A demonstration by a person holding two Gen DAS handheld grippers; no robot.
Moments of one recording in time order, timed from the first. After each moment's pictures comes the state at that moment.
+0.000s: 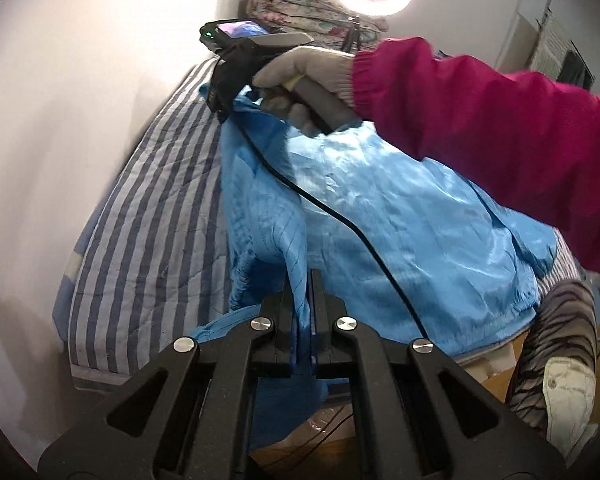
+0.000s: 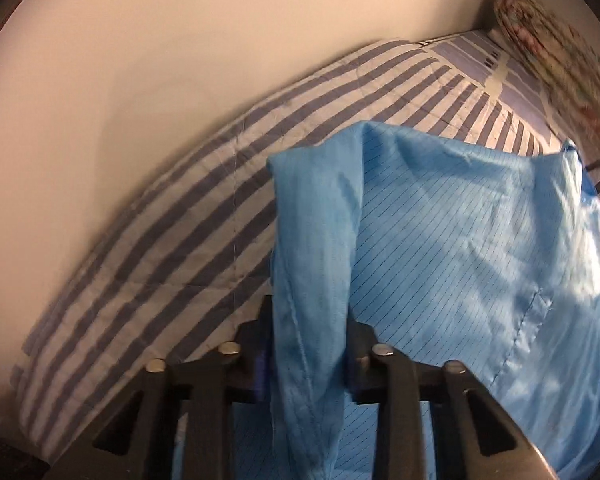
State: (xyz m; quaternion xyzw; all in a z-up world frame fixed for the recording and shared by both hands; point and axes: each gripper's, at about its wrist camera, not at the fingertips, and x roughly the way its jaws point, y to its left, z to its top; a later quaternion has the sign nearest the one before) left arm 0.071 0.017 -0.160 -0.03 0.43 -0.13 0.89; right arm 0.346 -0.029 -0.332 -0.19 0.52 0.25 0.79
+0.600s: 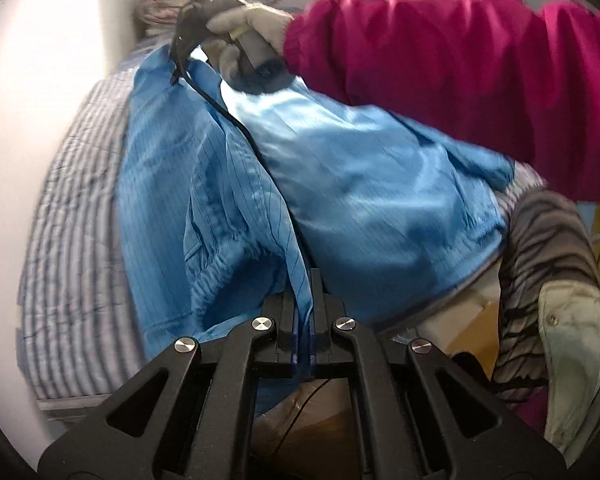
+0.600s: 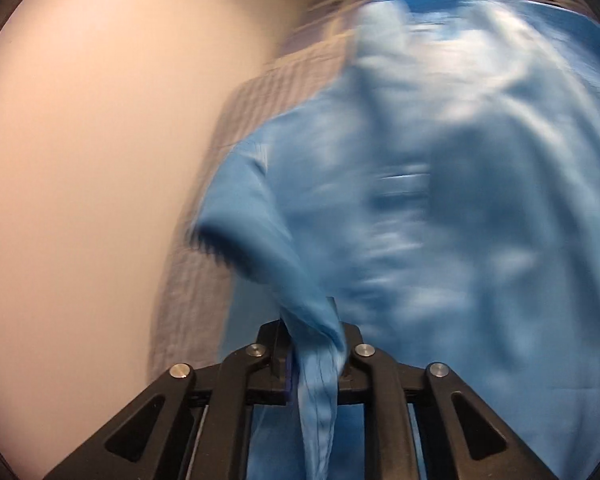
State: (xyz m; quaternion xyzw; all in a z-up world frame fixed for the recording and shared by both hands) left arm 0.052 -0.093 -0.184 0.09 0.45 -0.25 0.85; right arm 0.385 -0.241 -0.339 0.18 0.53 0.24 0.79
